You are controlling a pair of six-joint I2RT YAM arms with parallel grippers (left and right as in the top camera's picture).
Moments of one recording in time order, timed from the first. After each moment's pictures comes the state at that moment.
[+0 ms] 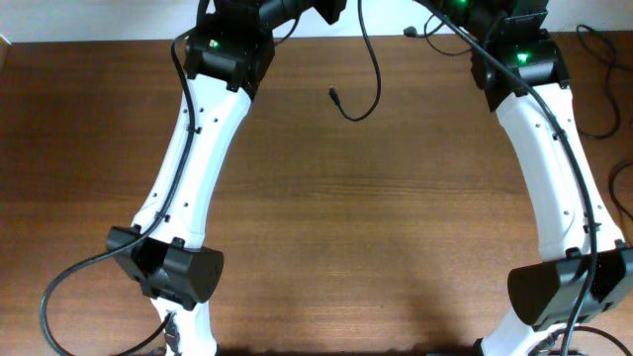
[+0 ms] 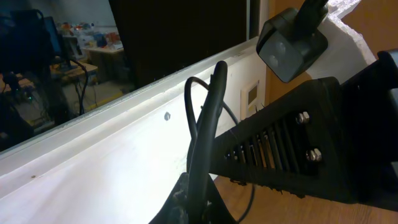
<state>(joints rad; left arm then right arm) -0.34 2.02 2.28 -0.30 0.57 0.14 0.17 1.86 1.98 -0.16 -0.56 0.76</state>
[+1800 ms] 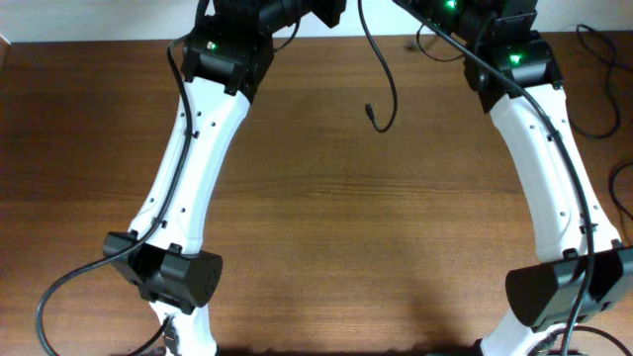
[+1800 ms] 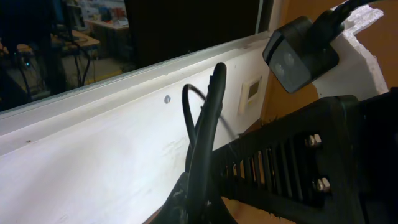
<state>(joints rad) -0.35 2.00 2.28 -0.38 0.52 0.05 0.19 1.86 1.98 -0.22 -0.54 0.70</state>
